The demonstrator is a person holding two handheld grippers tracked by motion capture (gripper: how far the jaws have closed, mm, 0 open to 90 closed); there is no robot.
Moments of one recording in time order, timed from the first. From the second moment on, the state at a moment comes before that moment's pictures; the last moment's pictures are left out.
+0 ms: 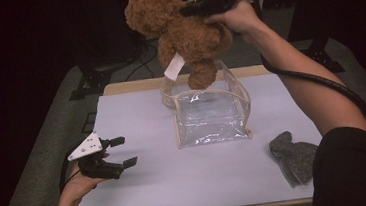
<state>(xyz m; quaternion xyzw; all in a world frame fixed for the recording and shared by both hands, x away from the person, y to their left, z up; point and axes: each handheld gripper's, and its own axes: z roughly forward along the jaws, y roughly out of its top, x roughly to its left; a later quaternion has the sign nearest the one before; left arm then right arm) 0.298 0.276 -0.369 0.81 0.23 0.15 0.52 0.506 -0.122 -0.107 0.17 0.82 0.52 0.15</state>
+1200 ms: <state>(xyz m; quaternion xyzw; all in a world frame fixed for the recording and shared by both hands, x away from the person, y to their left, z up) 0.300 0.268 -0.372 0.81 0.22 0.14 0.52 0.470 -0.105 -0.194 0.16 0.83 0.52 0.06</state>
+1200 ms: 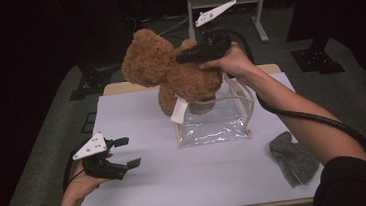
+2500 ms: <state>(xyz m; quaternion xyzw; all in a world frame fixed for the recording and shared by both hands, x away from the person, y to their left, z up) 0.298 0.260 -0.375 0.82 0.22 0.13 0.51 0.484 -0.158 -0.288 0.24 0.89 0.38 0.08</state>
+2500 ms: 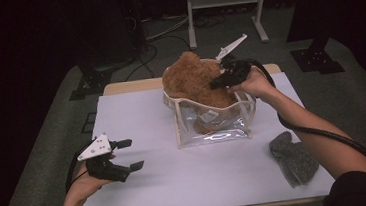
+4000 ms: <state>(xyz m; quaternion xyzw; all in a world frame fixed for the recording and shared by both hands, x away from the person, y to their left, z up) 0.295 0.263 -0.372 0.82 0.21 0.14 0.51 0.483 -0.123 -0.282 0.22 0.90 0.35 0.10</state>
